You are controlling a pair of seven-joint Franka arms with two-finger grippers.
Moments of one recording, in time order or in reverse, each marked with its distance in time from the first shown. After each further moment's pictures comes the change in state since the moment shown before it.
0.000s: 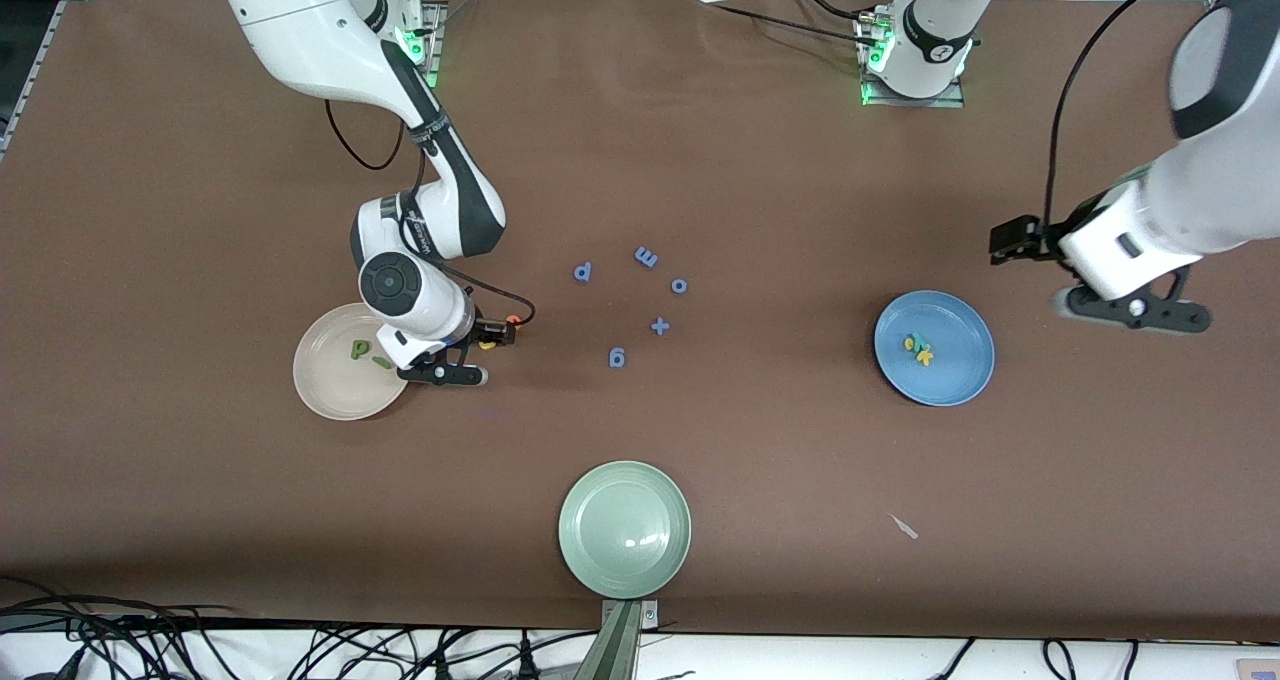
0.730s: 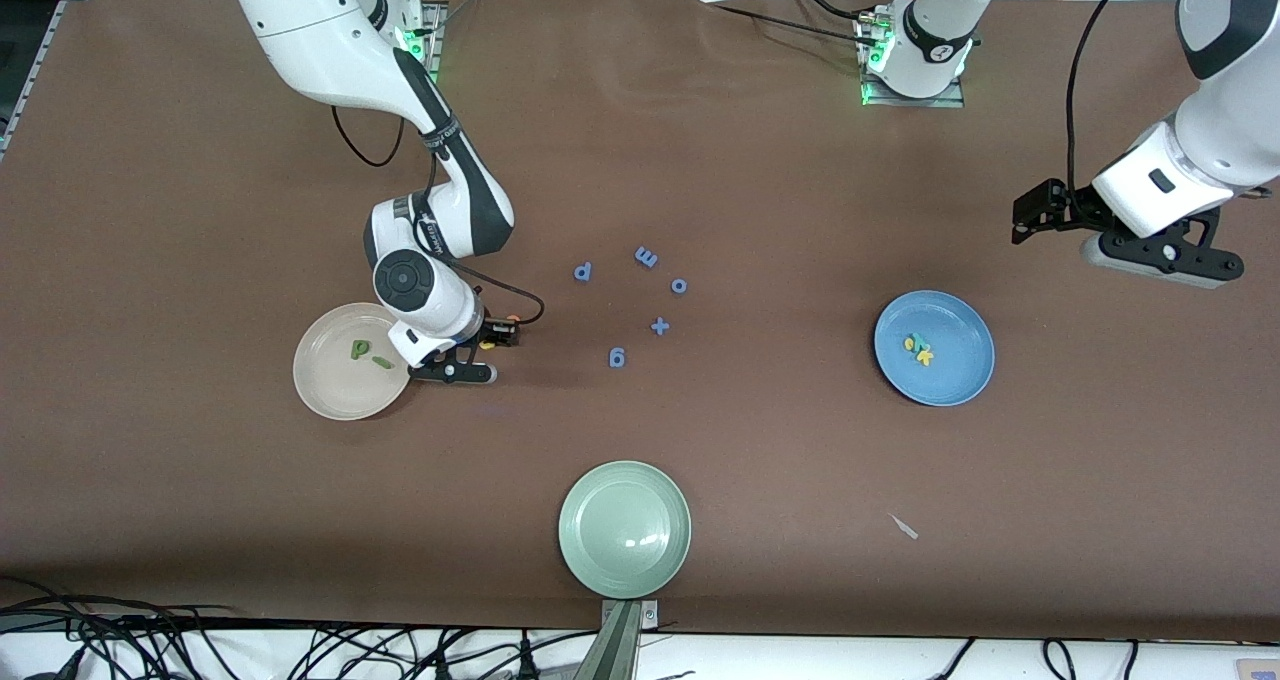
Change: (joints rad) left arm -0.179 -0.234 0.250 -0.328 -0.043 0.241 0.116; right arm 0.015 0.012 0.002 -0.022 0.000 0.051 -0.014
